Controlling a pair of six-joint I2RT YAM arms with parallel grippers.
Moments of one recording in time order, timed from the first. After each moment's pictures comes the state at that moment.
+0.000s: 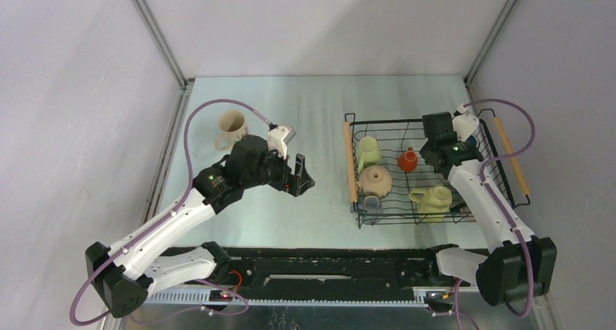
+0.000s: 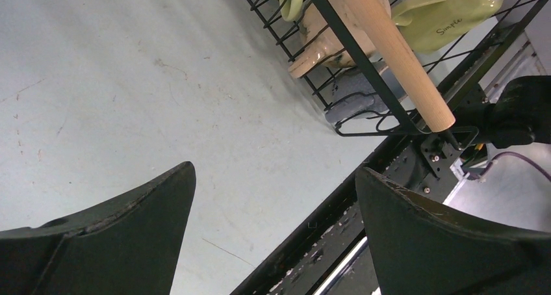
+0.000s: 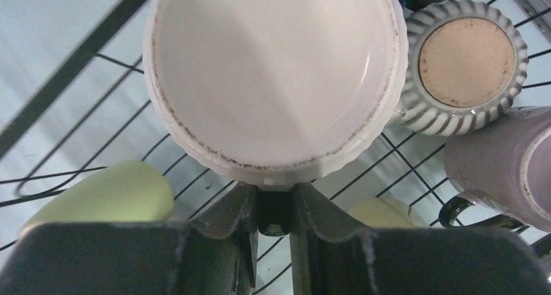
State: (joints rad) left arm -0.74 1.00 0.93 -0.48 0.16 -0.33; right arm 0.18 1.19 0.99 -0.71 0.53 0.75
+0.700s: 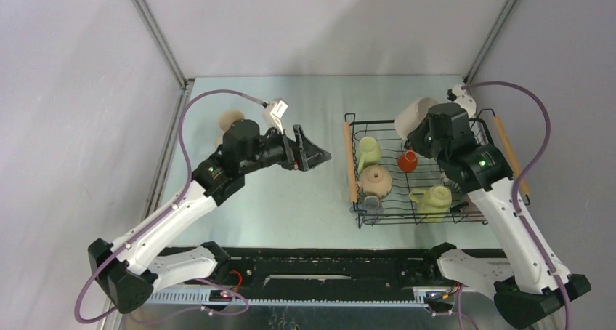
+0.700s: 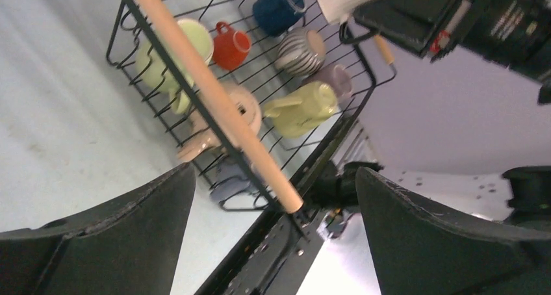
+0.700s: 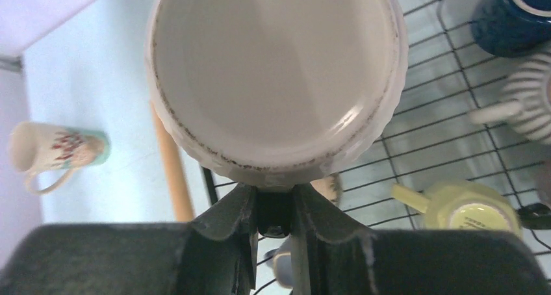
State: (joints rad) left arm -0.71 1.04 1.01 -0.23 0.30 -0.65; right arm 0.41 1.03 1.29 -0.90 0.37 0.71
